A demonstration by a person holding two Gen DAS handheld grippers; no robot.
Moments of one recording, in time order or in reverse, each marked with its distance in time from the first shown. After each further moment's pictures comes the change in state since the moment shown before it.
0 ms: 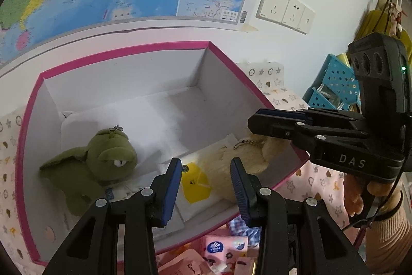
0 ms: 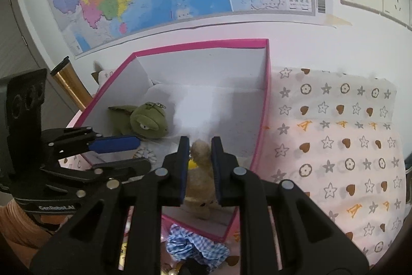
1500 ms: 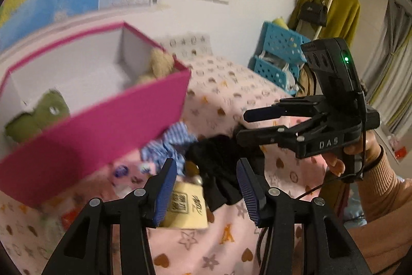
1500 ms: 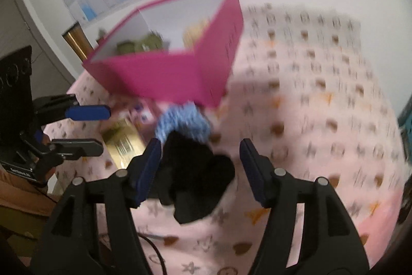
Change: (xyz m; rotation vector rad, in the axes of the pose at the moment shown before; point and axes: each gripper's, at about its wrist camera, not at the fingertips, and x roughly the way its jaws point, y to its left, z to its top) left arm -0.040 -0.083 -0.084 0.195 0.003 -0.190; right arm -0.073 -0.018 -0.131 0.033 0.126 -0.016
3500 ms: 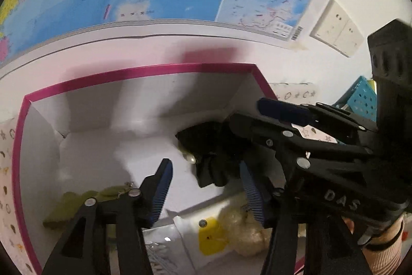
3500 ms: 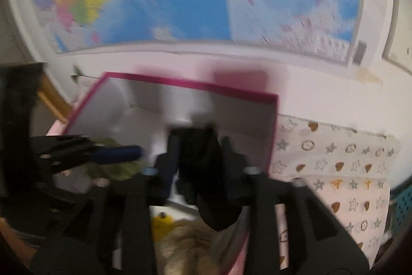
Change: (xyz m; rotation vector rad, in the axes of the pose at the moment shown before) left arm 0.060 0.157 0.139 -0.356 0.092 0.240; right arm 0.106 0.015 0.234 -0.062 -0.055 -0.070
